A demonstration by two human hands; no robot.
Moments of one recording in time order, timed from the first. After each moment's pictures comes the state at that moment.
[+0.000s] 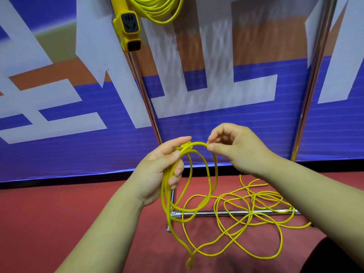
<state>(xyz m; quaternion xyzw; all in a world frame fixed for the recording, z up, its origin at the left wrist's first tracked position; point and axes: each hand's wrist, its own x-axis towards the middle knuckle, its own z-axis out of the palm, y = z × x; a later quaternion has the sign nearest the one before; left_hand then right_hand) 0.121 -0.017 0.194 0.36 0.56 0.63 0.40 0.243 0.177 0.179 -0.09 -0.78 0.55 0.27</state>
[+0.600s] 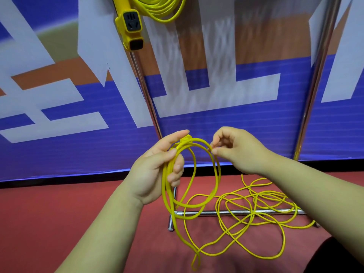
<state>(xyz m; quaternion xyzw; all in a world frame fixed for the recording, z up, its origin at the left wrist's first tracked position) 0.117 -0.023 0.199 0.36 0.48 0.66 0.44 0.234 0.189 0.164 -0.11 -0.84 0.48 0.22</state>
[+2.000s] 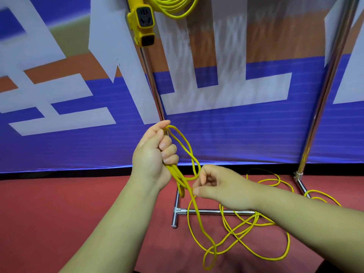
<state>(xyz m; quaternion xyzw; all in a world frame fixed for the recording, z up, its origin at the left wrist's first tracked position) 0.113 -0.009 0.205 0.17 0.45 0.83 0.27 0.233 0.117 0.128 -0.07 -0.78 0.62 0.04</state>
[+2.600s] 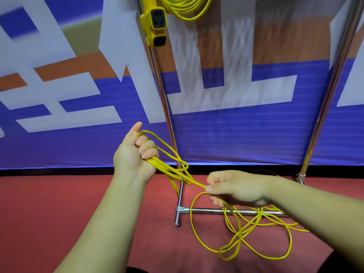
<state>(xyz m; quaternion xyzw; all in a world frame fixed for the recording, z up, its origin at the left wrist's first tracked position) 0.071 -0.051 0.205 0.03 0.34 0.91 0.23 0.233 0.129 0.126 -0.05 -0.71 0.69 -0.14</state>
